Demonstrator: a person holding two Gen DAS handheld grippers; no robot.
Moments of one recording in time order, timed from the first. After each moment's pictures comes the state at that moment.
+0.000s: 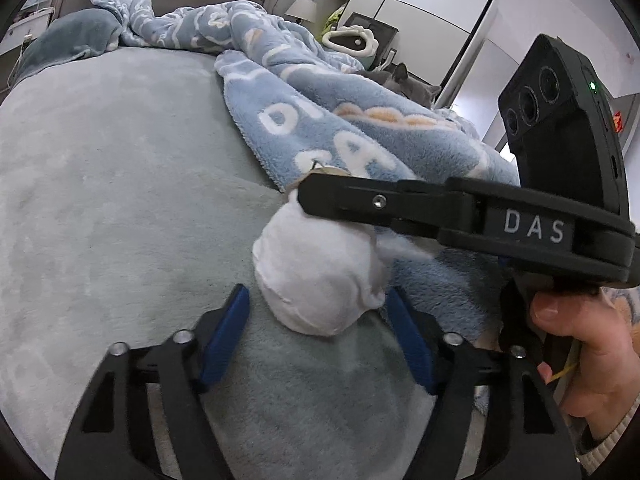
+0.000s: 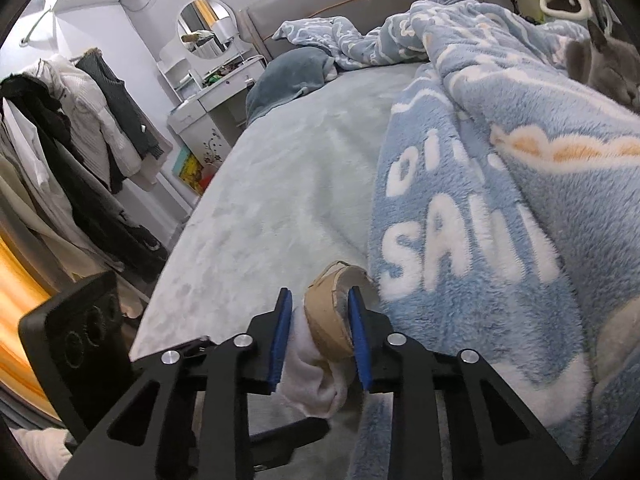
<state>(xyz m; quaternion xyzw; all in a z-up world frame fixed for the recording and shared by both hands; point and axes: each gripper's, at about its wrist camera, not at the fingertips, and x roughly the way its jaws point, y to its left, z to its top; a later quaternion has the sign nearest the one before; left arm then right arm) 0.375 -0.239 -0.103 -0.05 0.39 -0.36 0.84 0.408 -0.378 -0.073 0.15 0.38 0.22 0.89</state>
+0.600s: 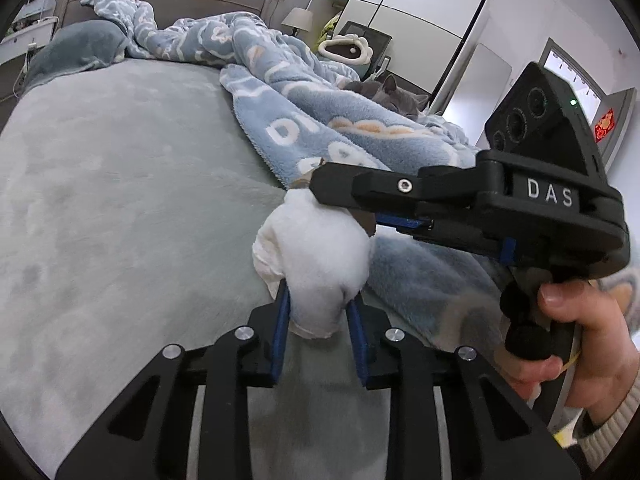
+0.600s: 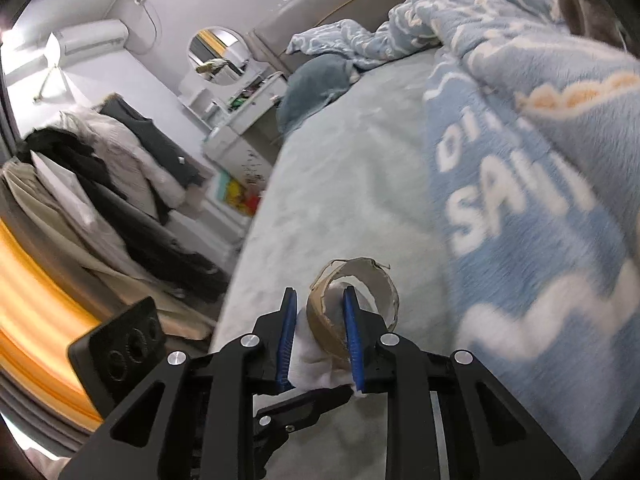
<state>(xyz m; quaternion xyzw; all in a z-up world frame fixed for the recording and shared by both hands) 0.339 -0.200 -0.080 -0.05 0.38 -0.36 0.85 0.377 -0.366 -0.063 0.27 0.37 0.28 0.84</state>
